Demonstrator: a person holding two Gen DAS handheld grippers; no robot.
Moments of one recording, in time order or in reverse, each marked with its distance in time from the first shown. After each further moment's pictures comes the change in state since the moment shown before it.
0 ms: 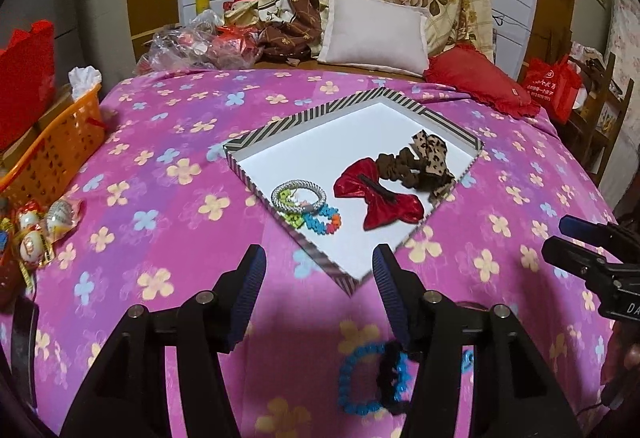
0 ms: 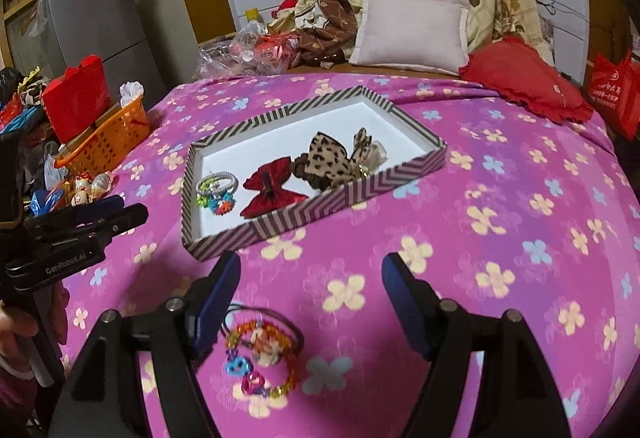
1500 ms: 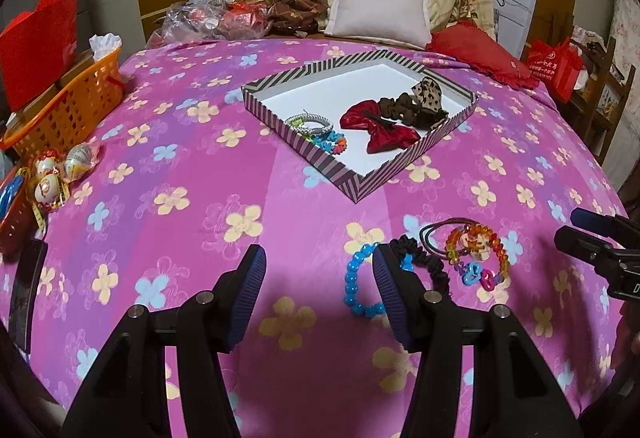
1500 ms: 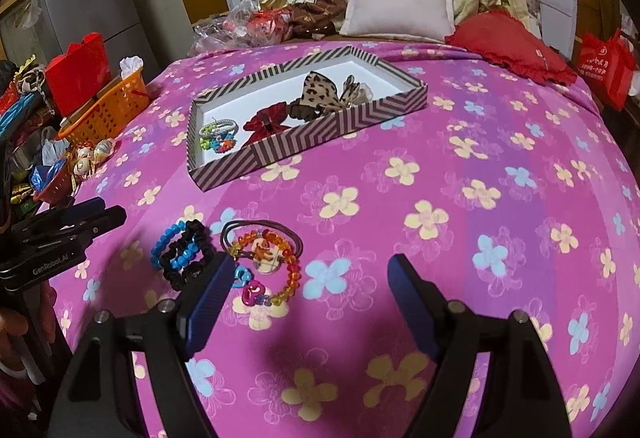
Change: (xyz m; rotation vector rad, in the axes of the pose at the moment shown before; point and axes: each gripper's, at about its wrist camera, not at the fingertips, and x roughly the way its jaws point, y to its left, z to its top) left arm -0.028 0.003 -0.065 -0.010 0.072 0.019; right arm -0.022 0.002 -0.060 0.018 0.078 -0.023
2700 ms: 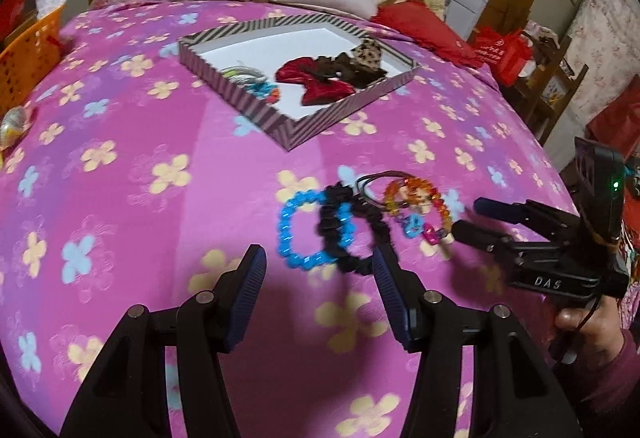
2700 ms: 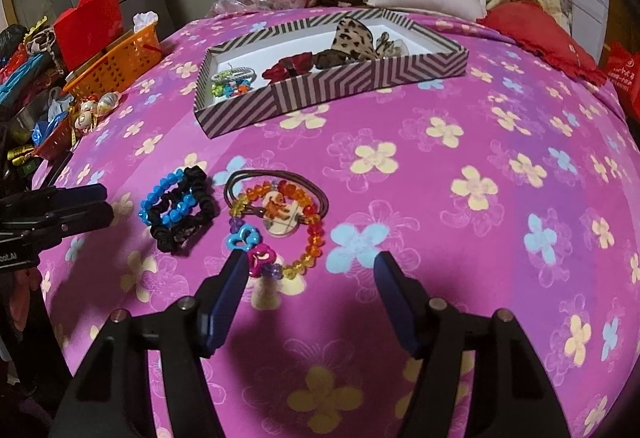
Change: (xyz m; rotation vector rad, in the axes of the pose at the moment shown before) left arm 0.010 -0.005 -0.019 0.000 0.108 -0.279; right arm 0.042 0.015 -0.022 -0.085 0.087 0.039
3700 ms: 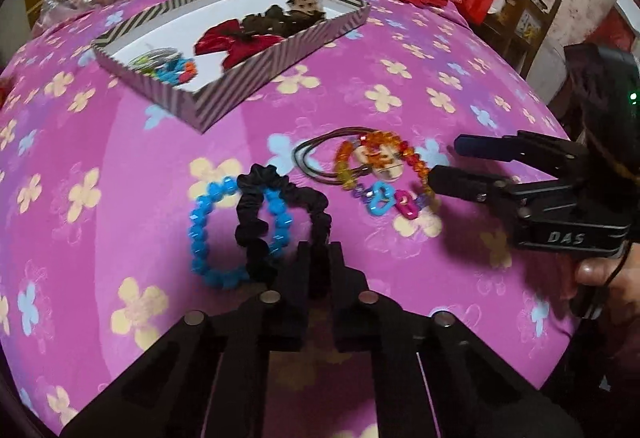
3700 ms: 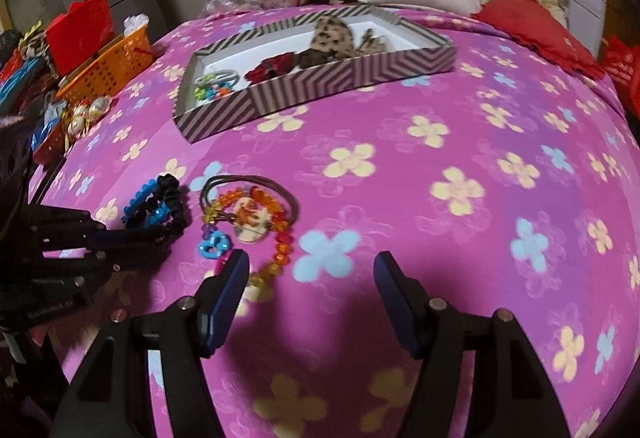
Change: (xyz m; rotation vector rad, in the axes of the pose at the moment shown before) left arm 0.051 -0.035 -0.002 0.182 0.134 -0.037; right arm 0.012 -0.013 0.008 -0.012 0.017 -0.009
